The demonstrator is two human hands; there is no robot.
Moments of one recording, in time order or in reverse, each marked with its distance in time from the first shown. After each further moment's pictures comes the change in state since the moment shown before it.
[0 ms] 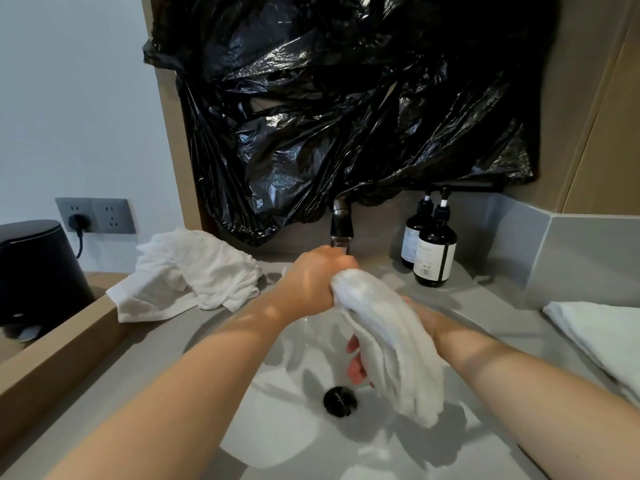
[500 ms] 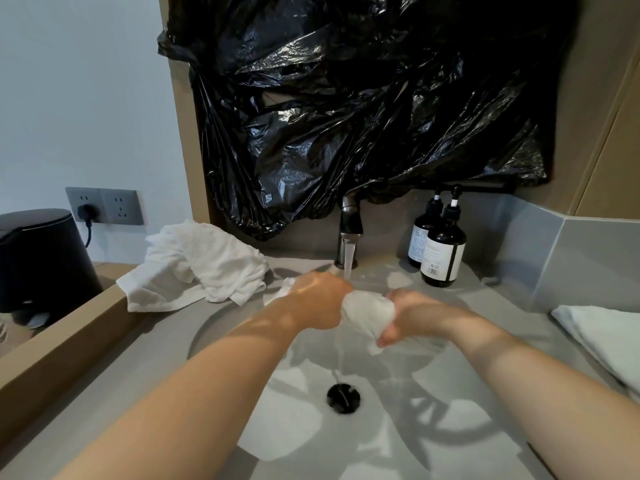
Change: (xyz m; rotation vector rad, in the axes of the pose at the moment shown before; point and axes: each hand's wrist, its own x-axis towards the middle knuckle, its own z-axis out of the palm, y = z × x) left_hand -0.006 0.002 0.024 0.324 -0.470 -0.245; right_hand 0.002 -0.024 0.004 -1.293 0.607 0.077
